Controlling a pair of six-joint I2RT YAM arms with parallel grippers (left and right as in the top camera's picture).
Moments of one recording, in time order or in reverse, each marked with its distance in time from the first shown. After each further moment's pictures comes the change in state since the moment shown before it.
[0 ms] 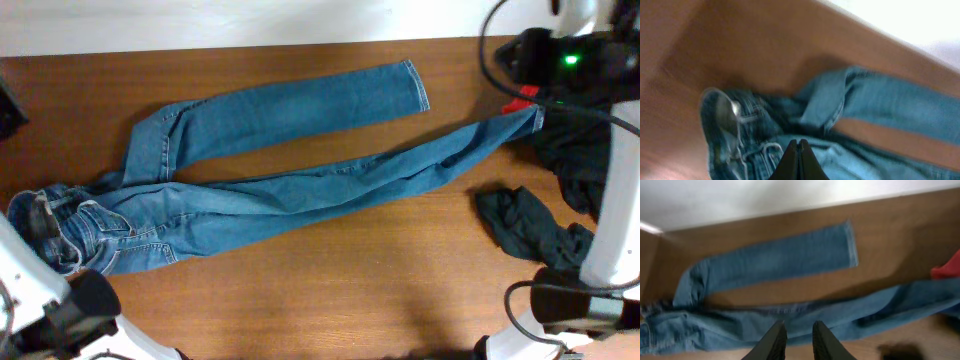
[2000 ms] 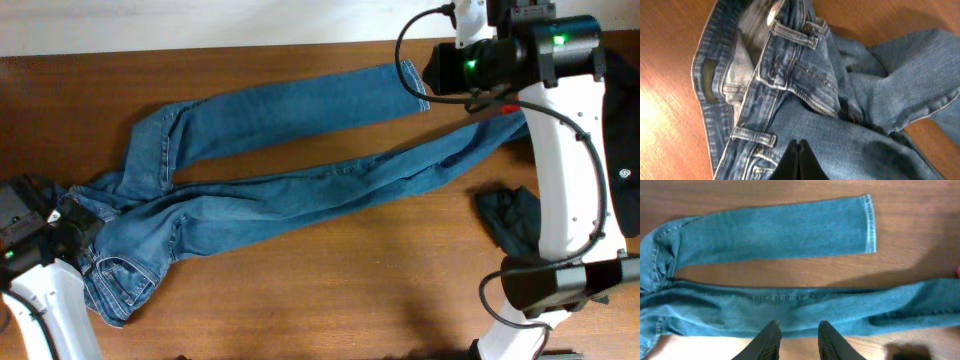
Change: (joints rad) left arm 0.058 -0.649 -1.538 0.849 -0.210 -0.327; right arm 0.282 0.122 -0.001 0.010 0.233 0.043
